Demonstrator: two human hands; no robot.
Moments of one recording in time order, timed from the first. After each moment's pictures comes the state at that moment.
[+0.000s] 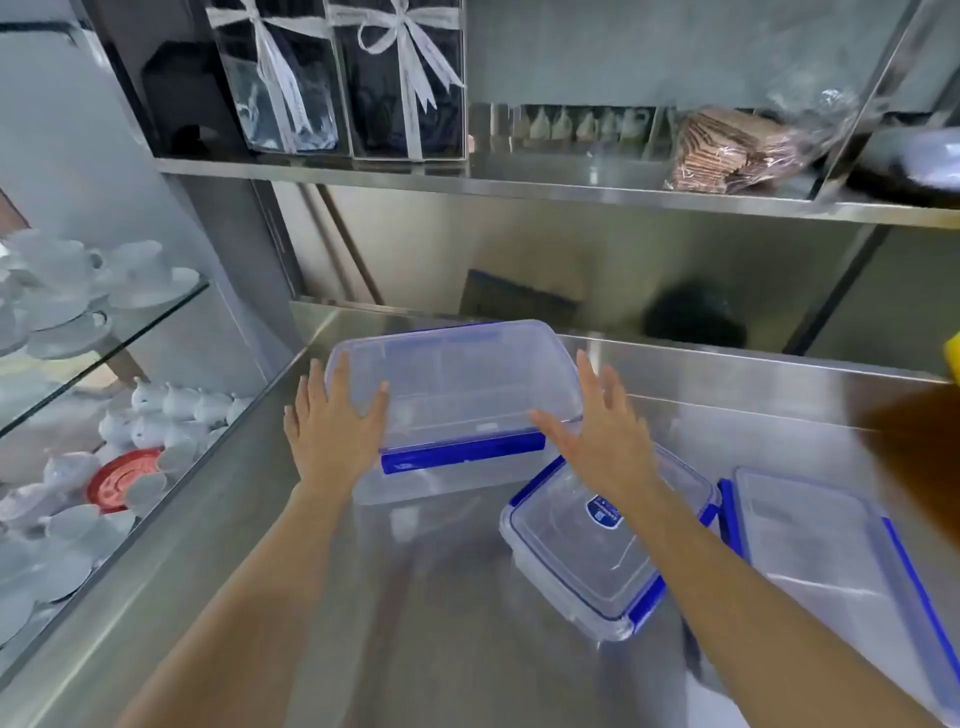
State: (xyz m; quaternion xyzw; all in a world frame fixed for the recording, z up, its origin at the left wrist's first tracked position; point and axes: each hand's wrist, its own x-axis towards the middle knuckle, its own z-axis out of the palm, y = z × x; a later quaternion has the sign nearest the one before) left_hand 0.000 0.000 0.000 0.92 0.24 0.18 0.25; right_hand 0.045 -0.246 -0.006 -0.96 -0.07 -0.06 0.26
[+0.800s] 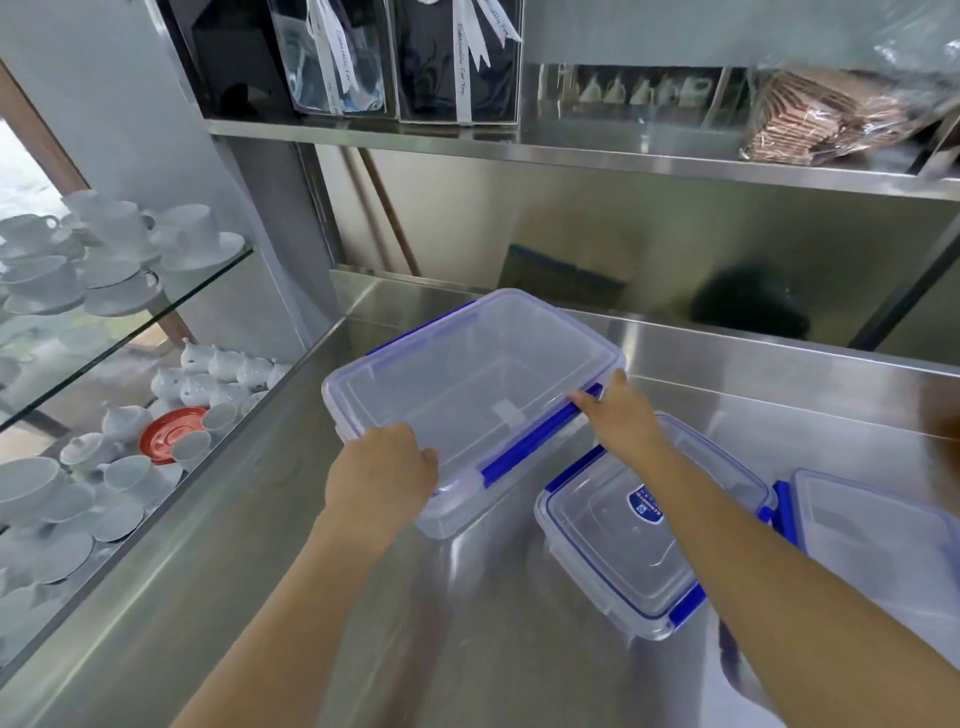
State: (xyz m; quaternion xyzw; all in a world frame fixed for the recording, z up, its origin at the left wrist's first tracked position) left_hand -0.056 -0.032 0.014 0.97 0.22 -0.02 0.08; right_hand 0.075 -0.221 -0.013 -0.92 -0.01 0.10 0.38
